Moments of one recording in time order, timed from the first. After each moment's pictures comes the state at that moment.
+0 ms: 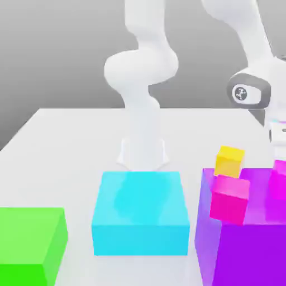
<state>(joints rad) 0.73 0.10 0.18 -2.73 -0.05 2.84 0.43</state>
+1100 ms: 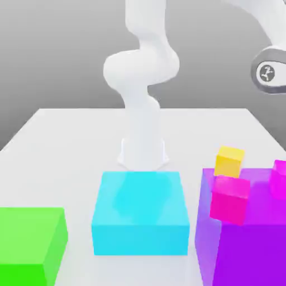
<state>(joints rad) 0.58 0.07 0.08 -2.28 0.00 2.47 0.05</state>
